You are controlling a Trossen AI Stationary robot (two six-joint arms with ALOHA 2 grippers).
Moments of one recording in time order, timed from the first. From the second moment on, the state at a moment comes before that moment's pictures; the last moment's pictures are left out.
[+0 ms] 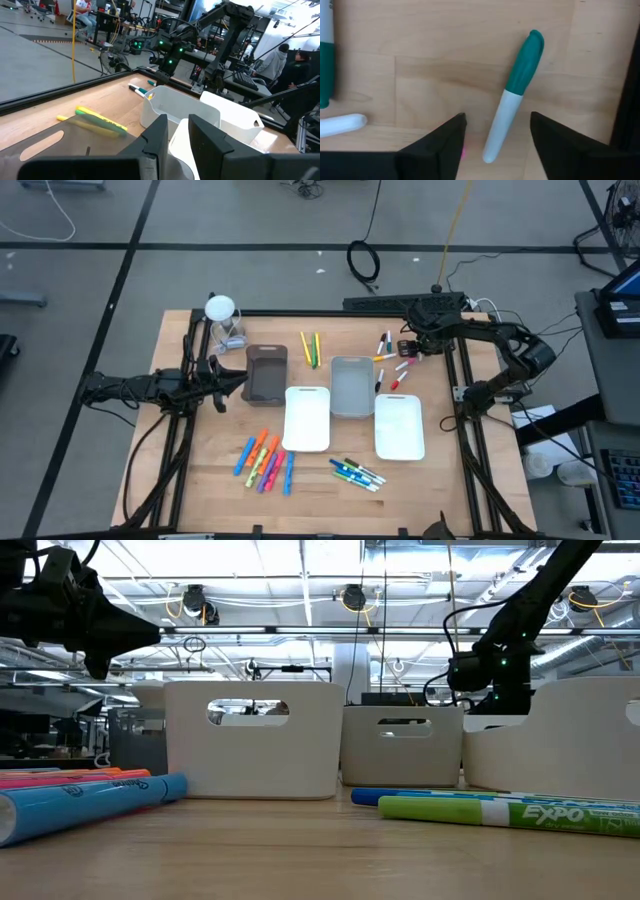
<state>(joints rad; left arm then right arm) -0.10 0.01 0.05 -0.03 -0.39 -0.32 -0.93 1.52 0.73 -0.62 0.14 0.54</state>
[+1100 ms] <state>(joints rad) -0.10 0.01 0.05 -0.03 -0.39 -0.32 -0.83 1.15 0.72 -0.60 0.04 0.43</state>
